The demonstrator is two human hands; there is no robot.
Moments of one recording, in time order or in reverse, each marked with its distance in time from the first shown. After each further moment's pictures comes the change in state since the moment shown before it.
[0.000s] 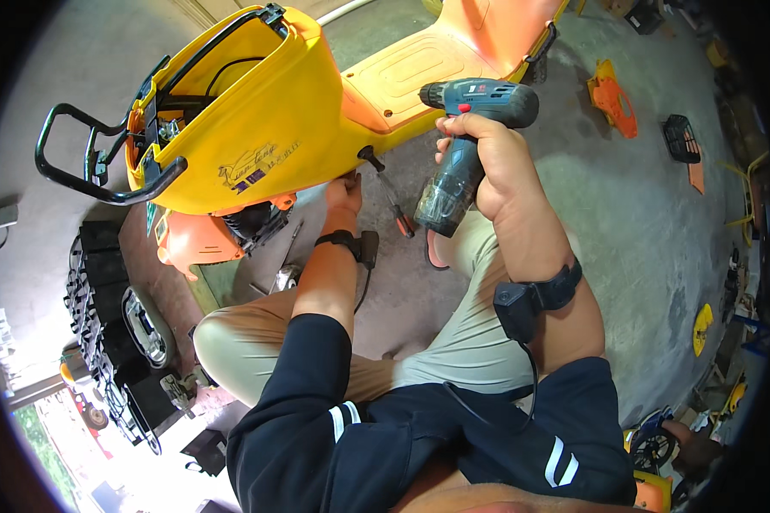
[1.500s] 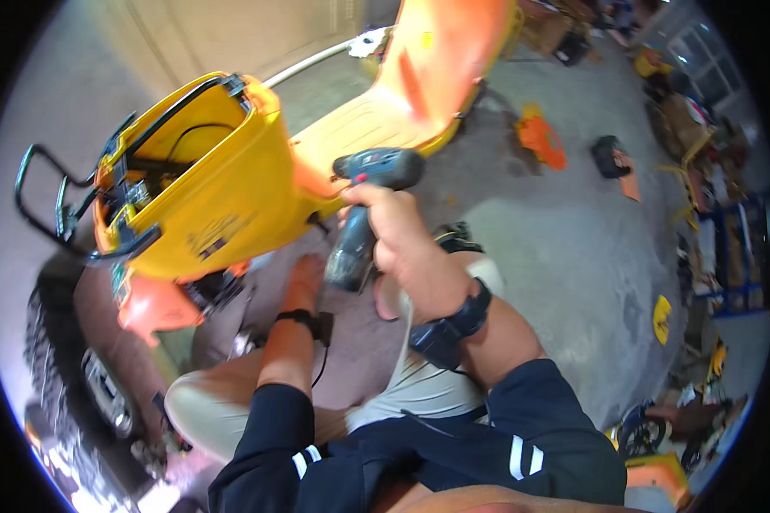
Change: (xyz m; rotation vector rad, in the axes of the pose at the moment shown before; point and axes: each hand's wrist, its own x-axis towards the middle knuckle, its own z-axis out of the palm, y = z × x) left_hand -0.033 0.032 -0.081 0.342 -0.153 0.032; right_hand 0.005 0.021 0.038 0.067 0.067 0.052
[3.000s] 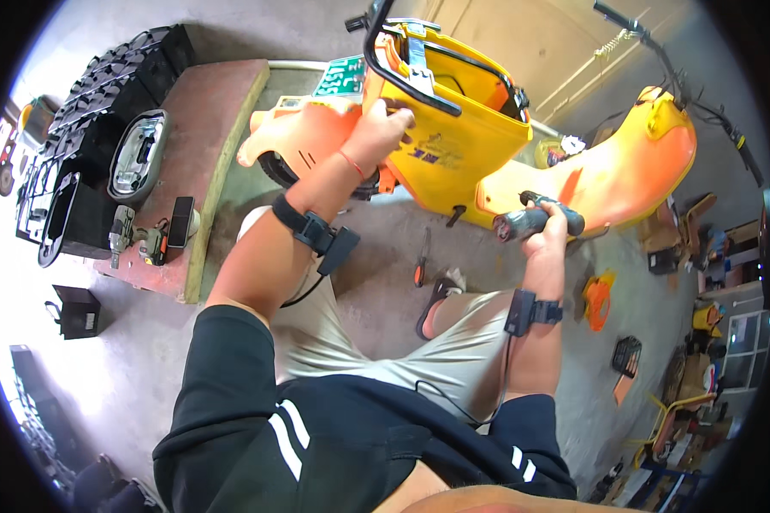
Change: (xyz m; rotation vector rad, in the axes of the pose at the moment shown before) left_hand -0.206 0.315 0.129 0.435 0.196 0.472; right_hand 0.014 0.013 0.037 -0.090 -0.060 -0.090
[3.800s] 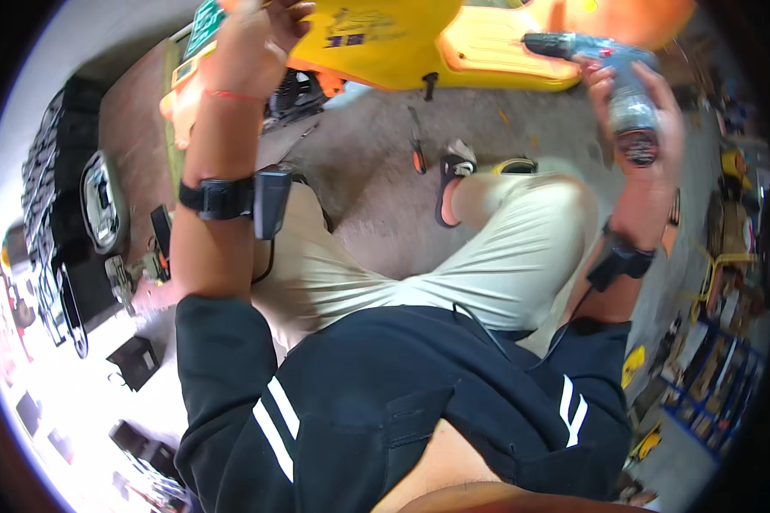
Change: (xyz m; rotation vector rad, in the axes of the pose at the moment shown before) left_hand 0.047 -0.006 -0.011 -0.508 -0.234 -0.092; right_hand -0.076 -0.126 -0.047 0.165 -0.573 0.317
